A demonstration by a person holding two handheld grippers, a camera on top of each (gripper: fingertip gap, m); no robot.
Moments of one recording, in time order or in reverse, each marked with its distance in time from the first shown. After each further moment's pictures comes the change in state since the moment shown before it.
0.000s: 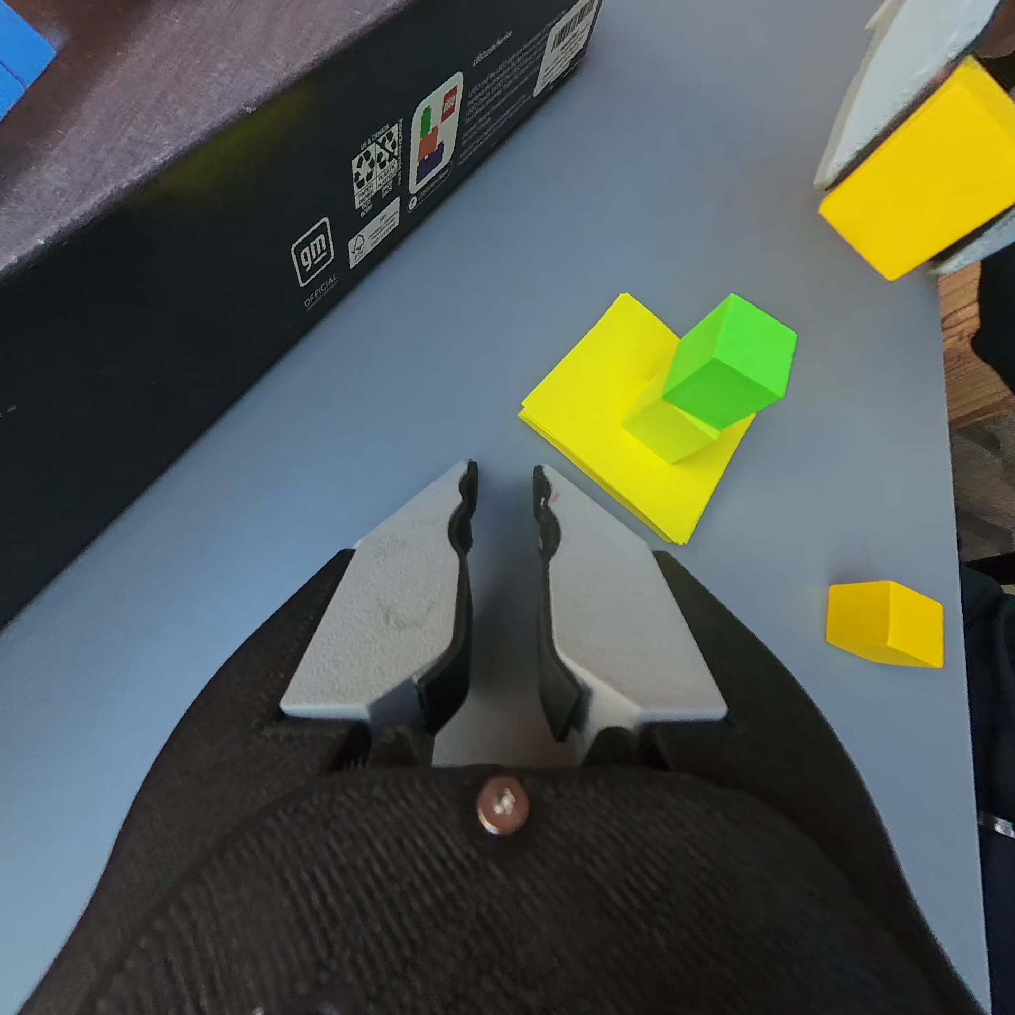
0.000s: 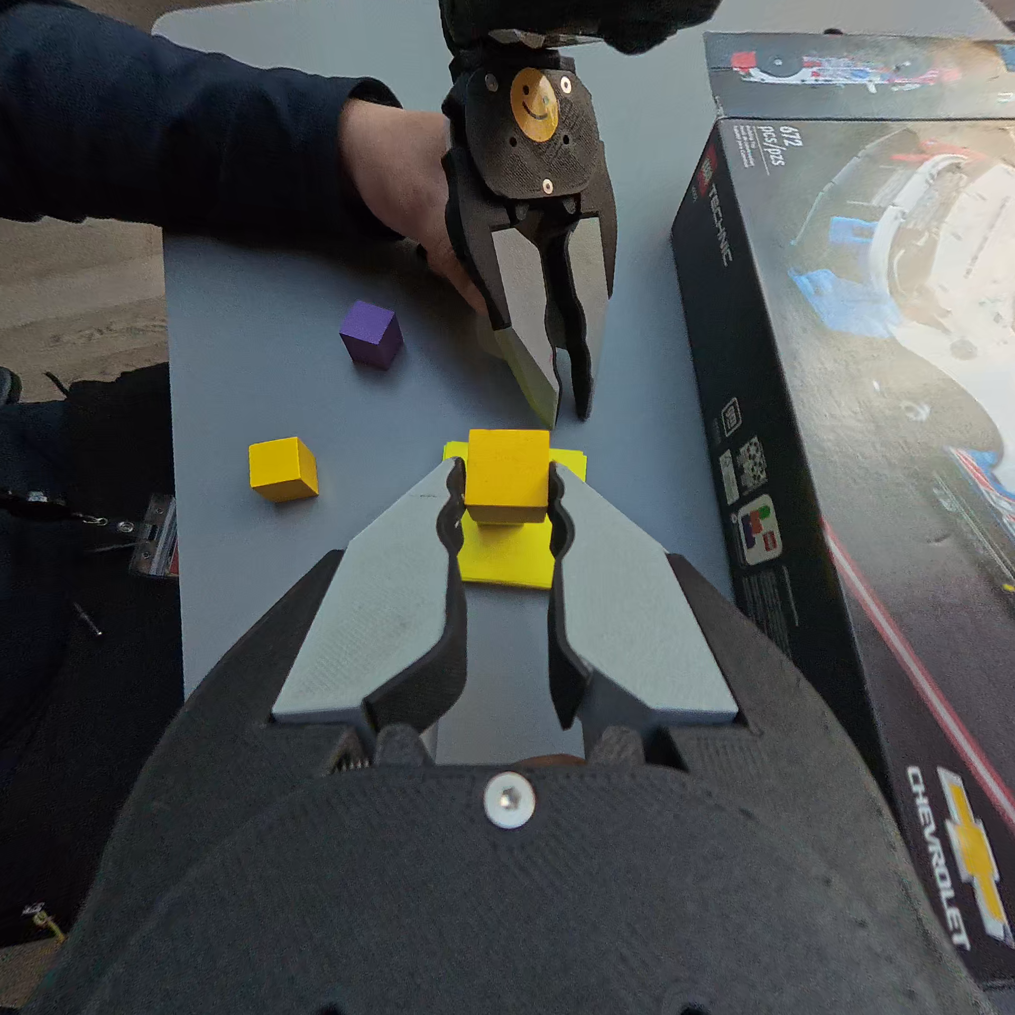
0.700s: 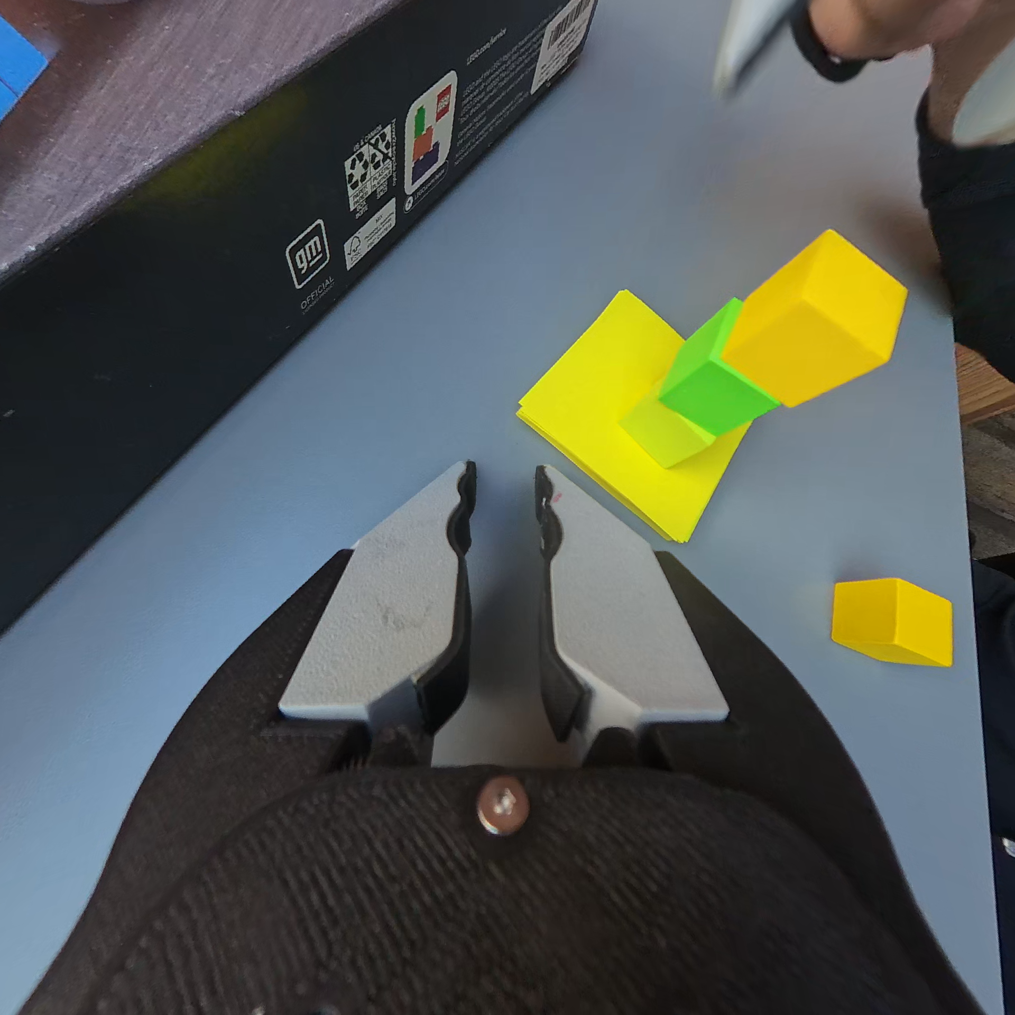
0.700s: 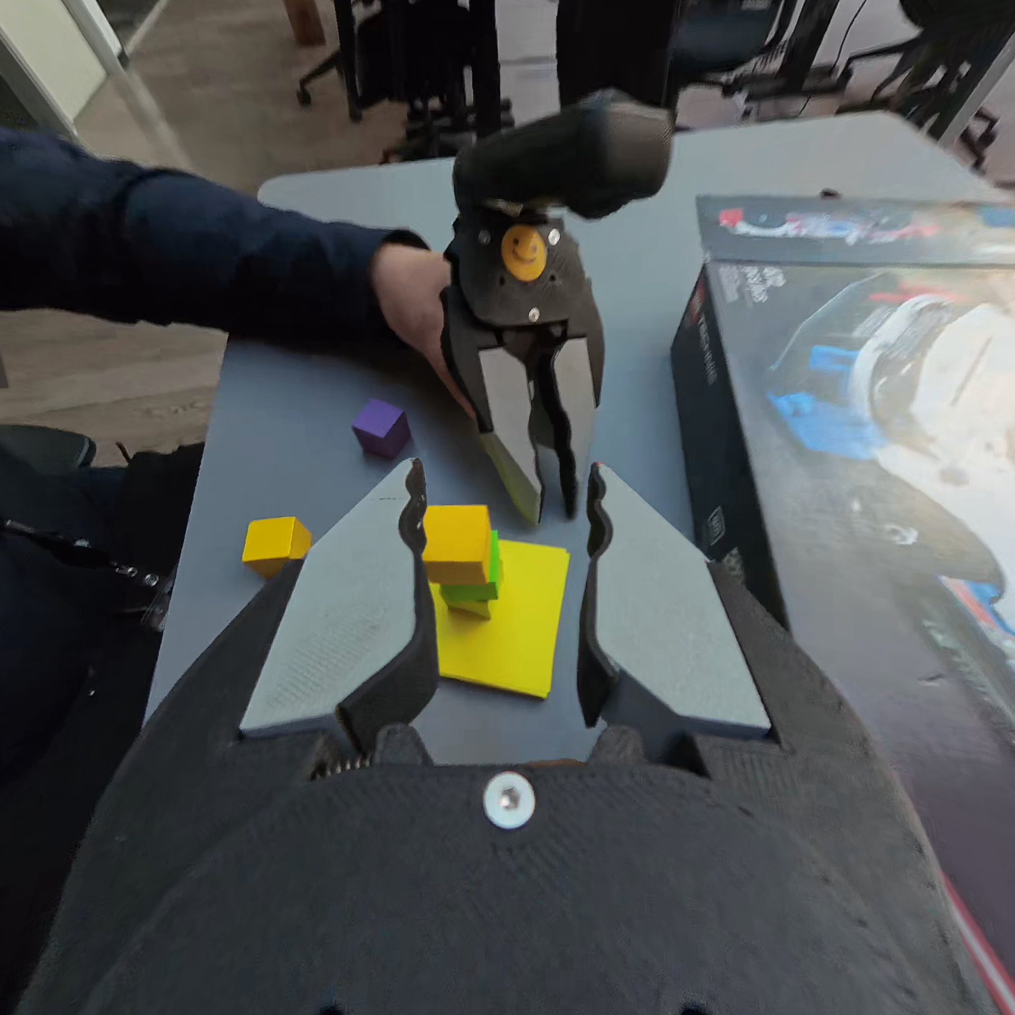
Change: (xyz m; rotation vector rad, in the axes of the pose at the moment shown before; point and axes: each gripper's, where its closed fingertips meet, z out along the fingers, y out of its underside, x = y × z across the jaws) left arm 0.001 0.000 0.000 -0.001 -0.012 0.017; right arm 0.013 -0.034 0.014 0.180 -0.114 -0.018
